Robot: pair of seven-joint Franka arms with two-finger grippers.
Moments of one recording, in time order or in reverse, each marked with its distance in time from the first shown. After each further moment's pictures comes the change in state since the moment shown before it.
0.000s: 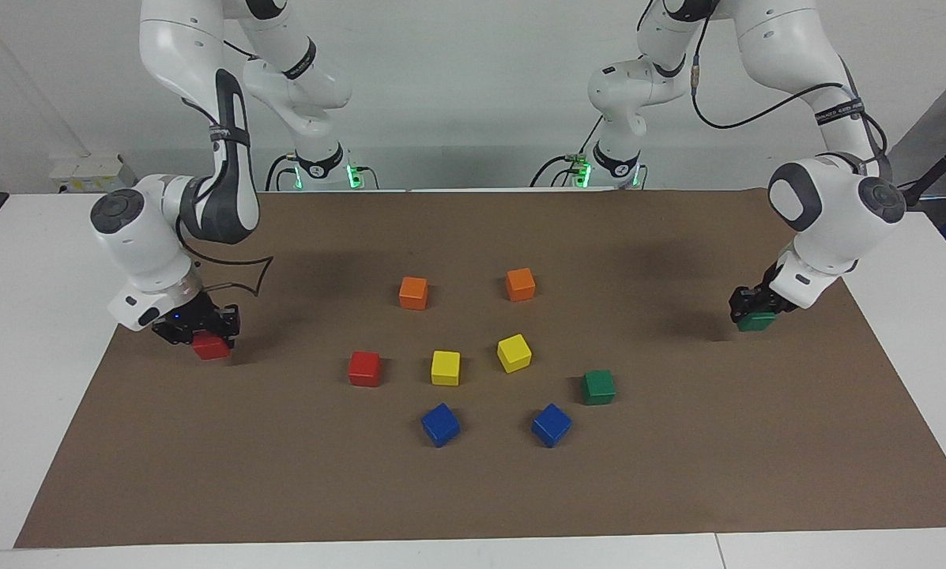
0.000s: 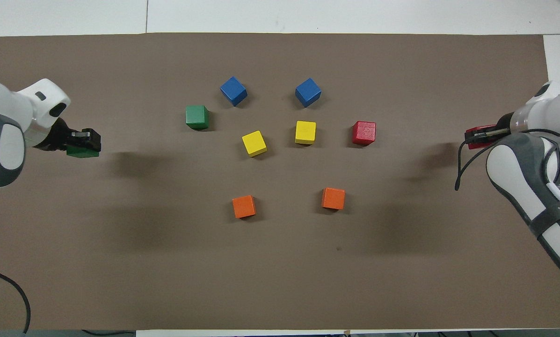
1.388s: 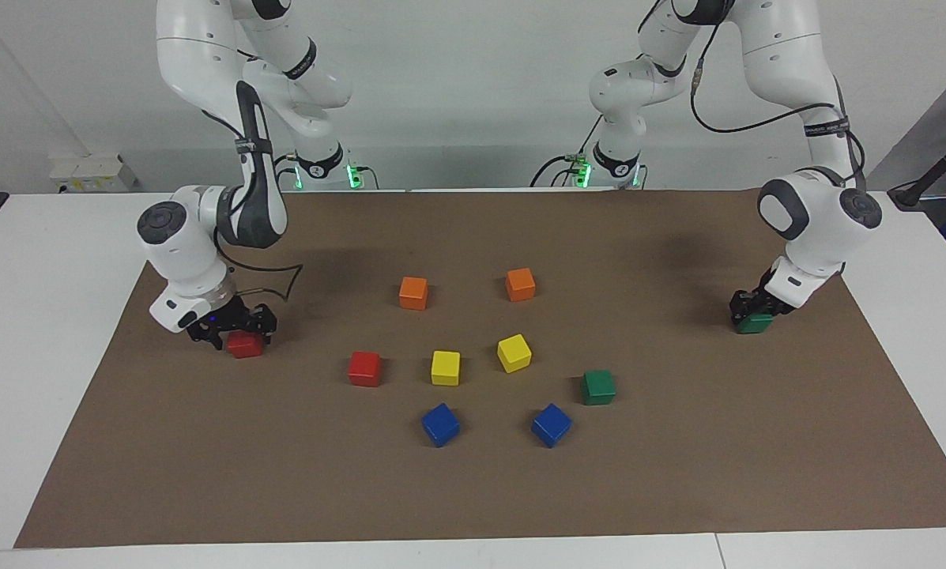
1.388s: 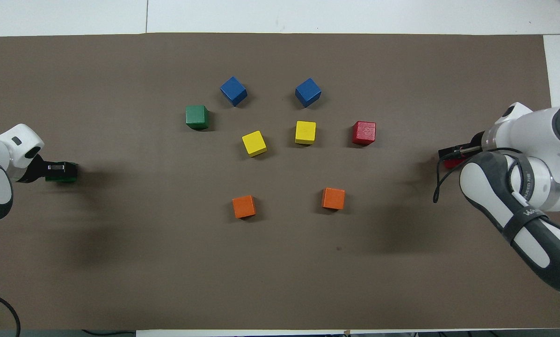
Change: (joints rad) left arm 0.034 0.018 -0.005 -0.114 0.000 0.159 0.032; right arm 0.038 -0.018 0.009 -0.049 0.000 0.005 0.104
